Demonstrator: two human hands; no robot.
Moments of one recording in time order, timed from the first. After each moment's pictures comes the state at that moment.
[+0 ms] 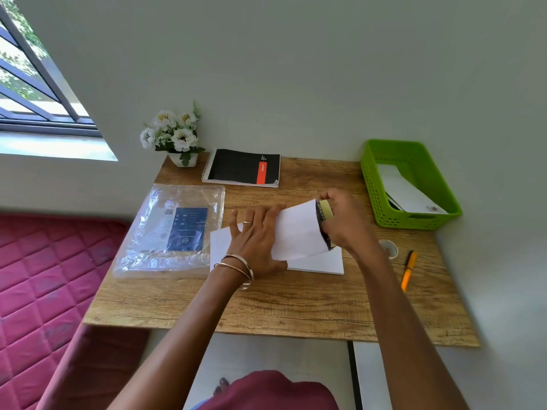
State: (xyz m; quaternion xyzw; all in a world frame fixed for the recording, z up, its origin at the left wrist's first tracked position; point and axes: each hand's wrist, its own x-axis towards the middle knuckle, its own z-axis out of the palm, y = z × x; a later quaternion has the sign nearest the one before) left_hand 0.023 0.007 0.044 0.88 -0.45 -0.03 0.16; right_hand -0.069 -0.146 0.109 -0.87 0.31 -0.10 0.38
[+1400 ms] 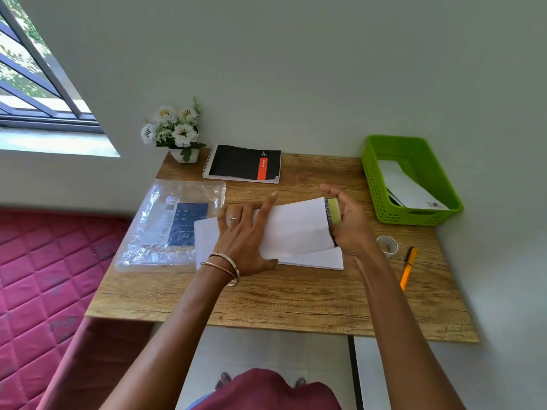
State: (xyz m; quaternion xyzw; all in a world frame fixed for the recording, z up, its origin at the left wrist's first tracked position) left_hand 0.029 0.026 0.042 0.89 -0.45 0.00 0.12; right_hand -0.085 -0.153 0.078 -0.69 0.26 -0.16 0.65
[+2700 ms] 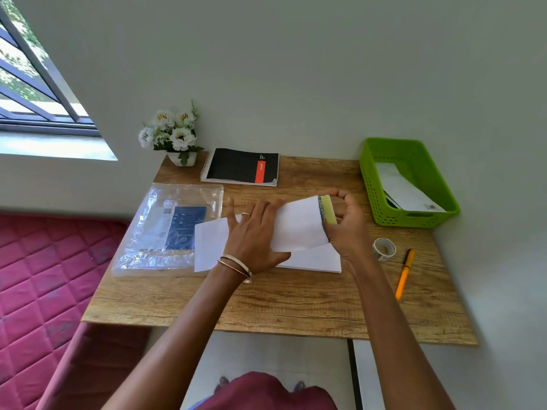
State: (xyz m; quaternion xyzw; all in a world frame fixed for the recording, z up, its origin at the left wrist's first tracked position) left_hand 0.023 0.004 0.043 0.86 -0.46 0.09 0.18; right_hand -0.083 -0.147 0.076 -0.69 0.28 -0.24 0.62
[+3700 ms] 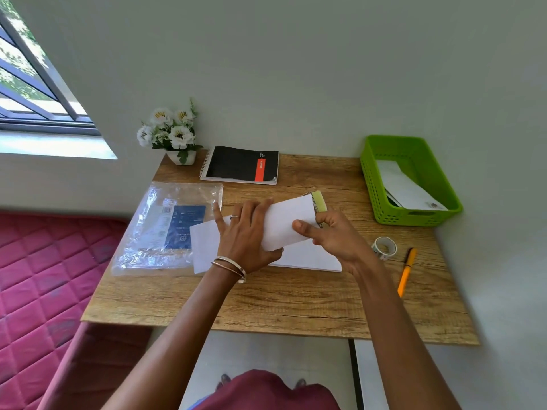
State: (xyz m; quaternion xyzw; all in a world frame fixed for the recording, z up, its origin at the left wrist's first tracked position) left_hand 0.034 0.009 0.025 0.89 -0.42 0.10 0.17; right_hand -0.083 -0.141 0.083 -0.73 0.25 -0.04 0.63
